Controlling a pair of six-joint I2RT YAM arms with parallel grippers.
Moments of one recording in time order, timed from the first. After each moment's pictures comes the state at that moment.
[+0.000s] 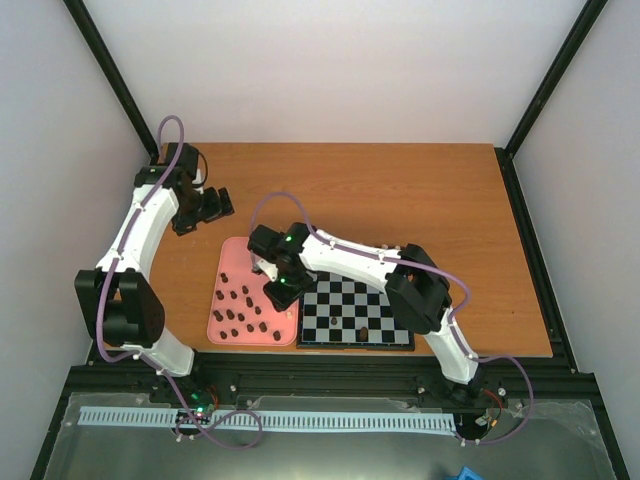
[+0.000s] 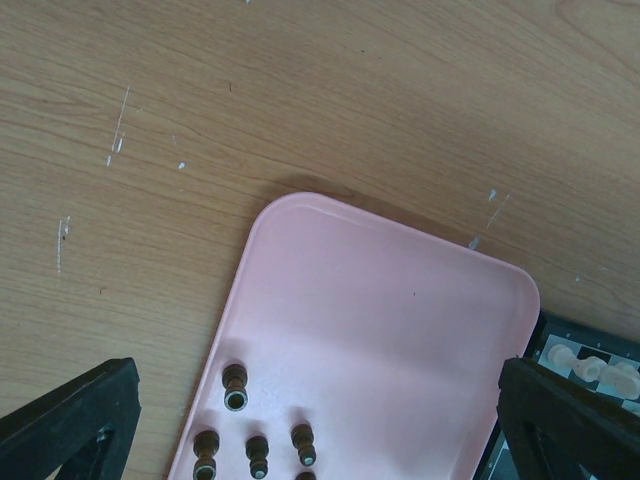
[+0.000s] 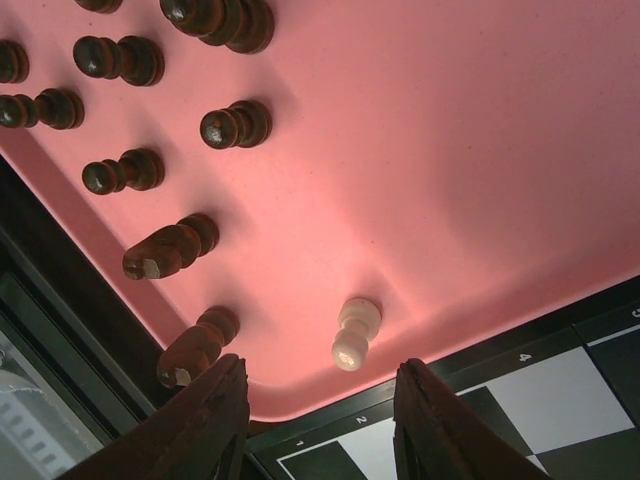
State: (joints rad) left arm -0.03 1.58 1.47 -1.10 0.08 -0.44; right arm 1.06 2.15 1.83 -1.10 -0.25 0.20
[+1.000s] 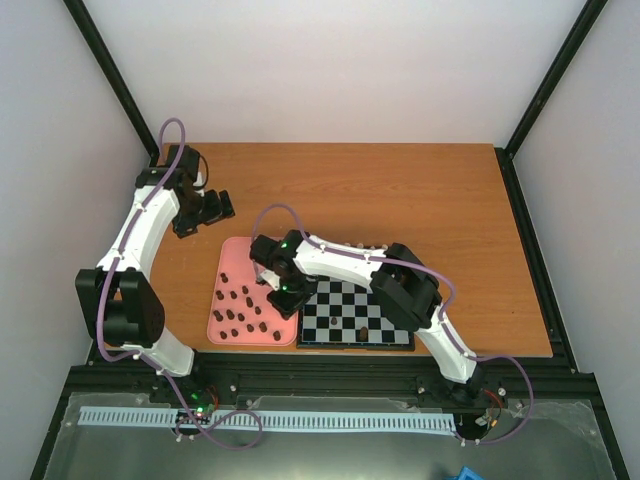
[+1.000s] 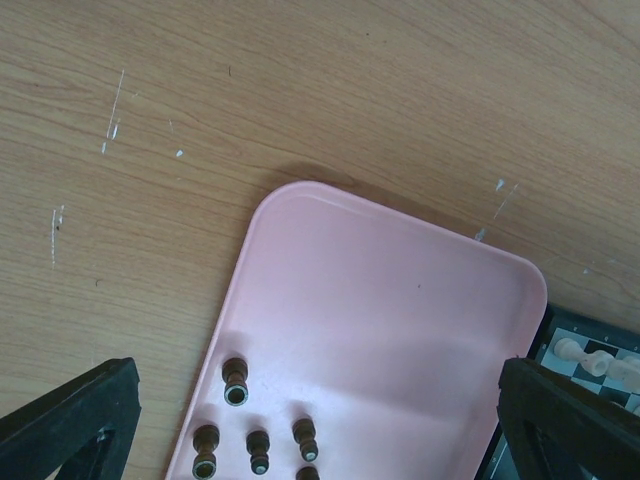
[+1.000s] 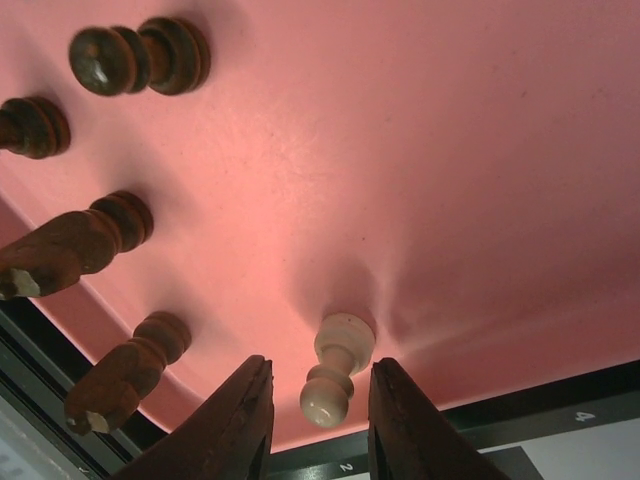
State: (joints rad) left arm -0.03 1.58 1.45 -1.10 0.09 -0.44; right arm 1.06 2.23 1.81 -1.11 -0.28 0.16
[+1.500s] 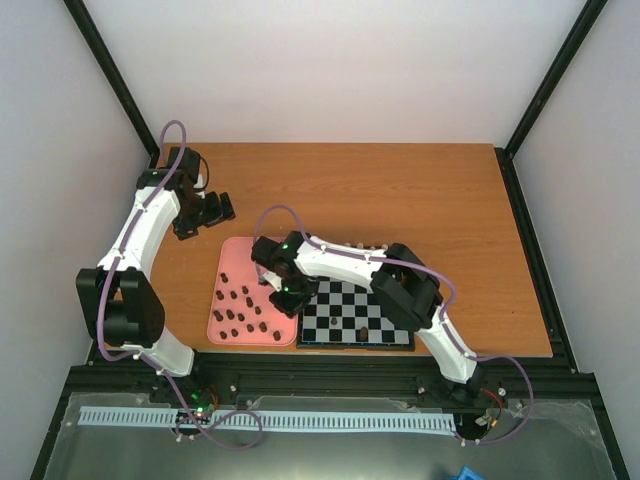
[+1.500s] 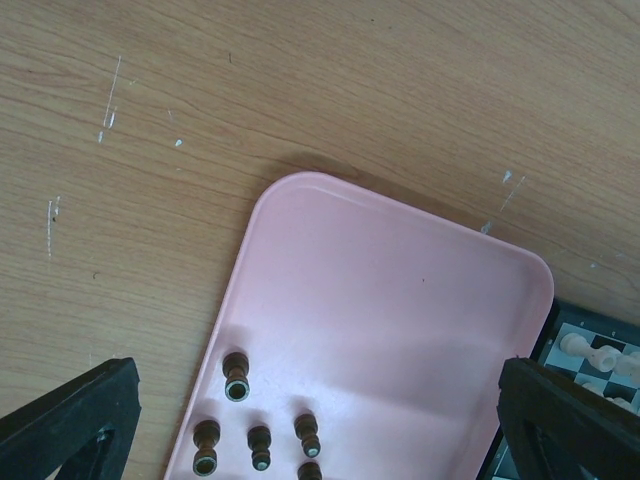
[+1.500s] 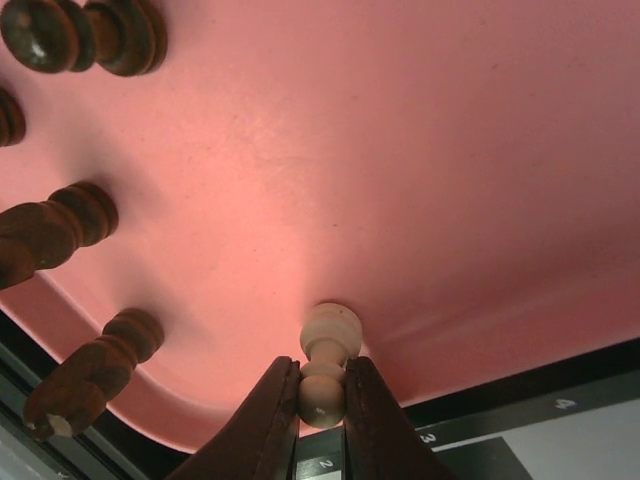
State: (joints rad) left arm -0.03 1.58 1.43 -1.09 0.09 -0.44; right arm 1.06 2.22 1.78 -1.11 -0.27 0.17
